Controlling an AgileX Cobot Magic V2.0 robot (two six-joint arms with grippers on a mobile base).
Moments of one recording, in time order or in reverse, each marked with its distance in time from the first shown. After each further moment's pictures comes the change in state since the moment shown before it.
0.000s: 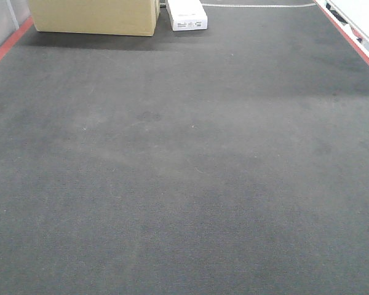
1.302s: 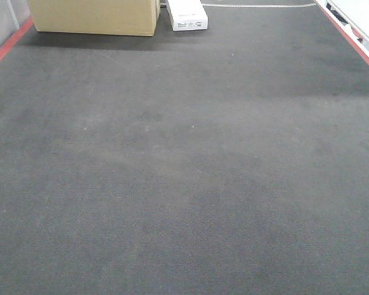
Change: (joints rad) left arm 0.000 0.452 -0.157 -0.207 -0.029 0.242; right arm 0.000 0.000 0.000 0.000 0.000 0.000
